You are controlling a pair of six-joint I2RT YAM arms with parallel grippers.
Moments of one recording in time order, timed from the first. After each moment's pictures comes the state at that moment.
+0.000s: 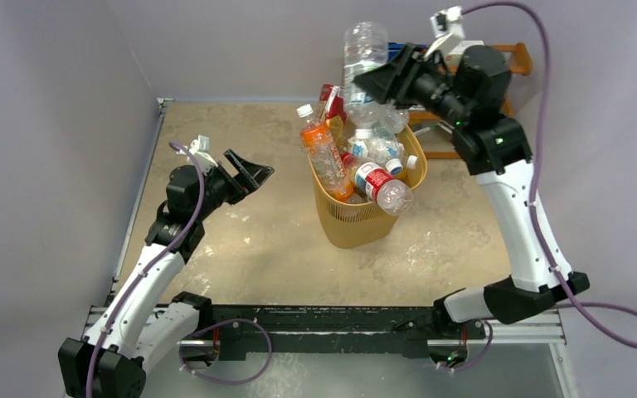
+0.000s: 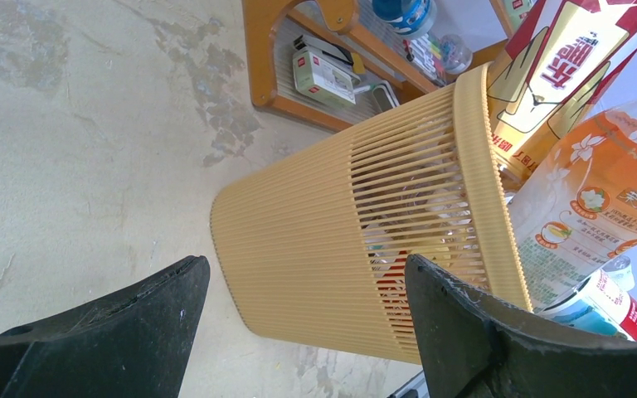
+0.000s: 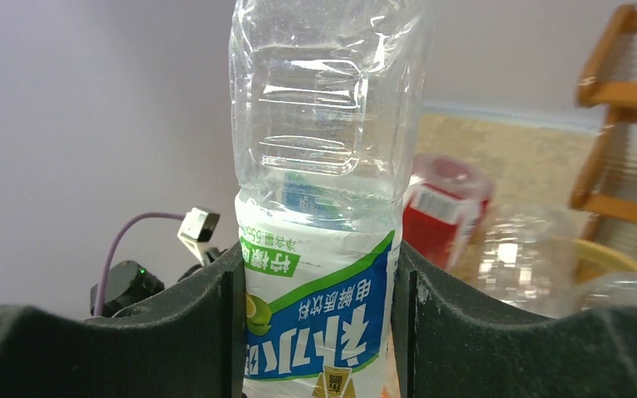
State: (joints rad) left arm -0.26 0.87 0.72 -0.08 0.26 -0.88; right arm 0.33 1.40 1.92 -0.55 -0.37 0.55
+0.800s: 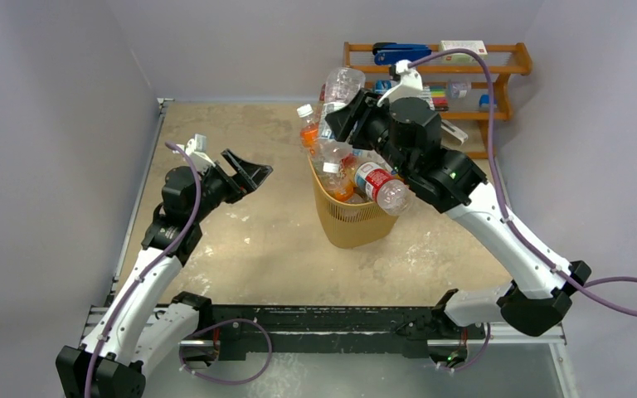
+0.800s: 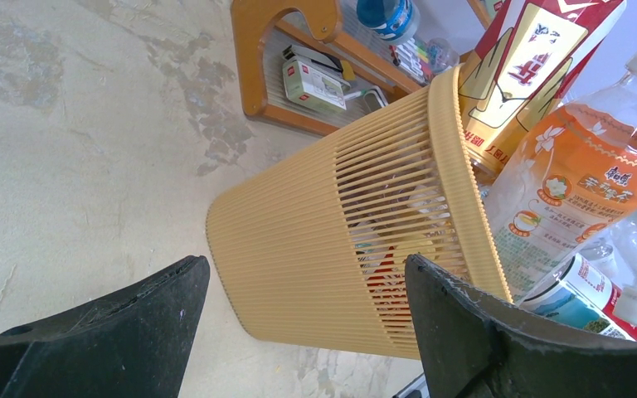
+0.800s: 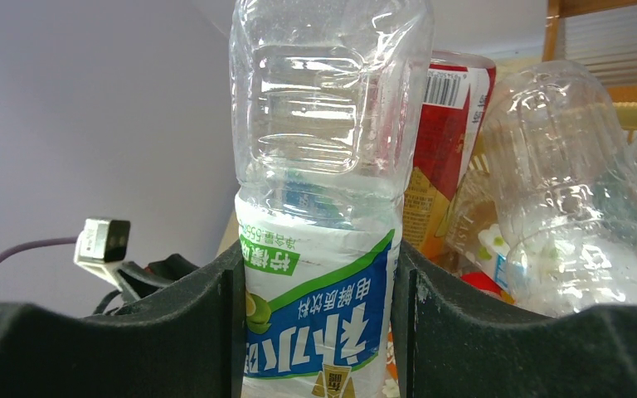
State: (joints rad) left arm -0.26 0.84 0.73 -0.10 0.26 -0.86; right arm 0.78 1.33 1.65 -0.50 0.33 0.62
